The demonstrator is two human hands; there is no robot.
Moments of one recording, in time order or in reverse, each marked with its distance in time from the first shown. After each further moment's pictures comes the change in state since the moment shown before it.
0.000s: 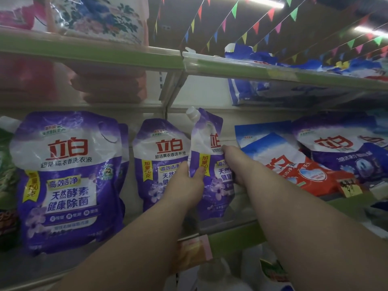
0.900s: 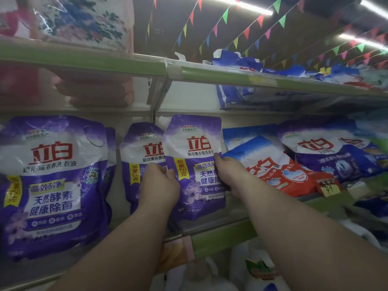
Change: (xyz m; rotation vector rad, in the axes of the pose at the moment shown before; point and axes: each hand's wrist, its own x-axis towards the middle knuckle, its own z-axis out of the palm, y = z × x) left_hand 0.006 -0.004 -0.008 0.226 0.340 0.026; right_hand -0.010 0.020 -0.024 -0.245 0.063 -0.176
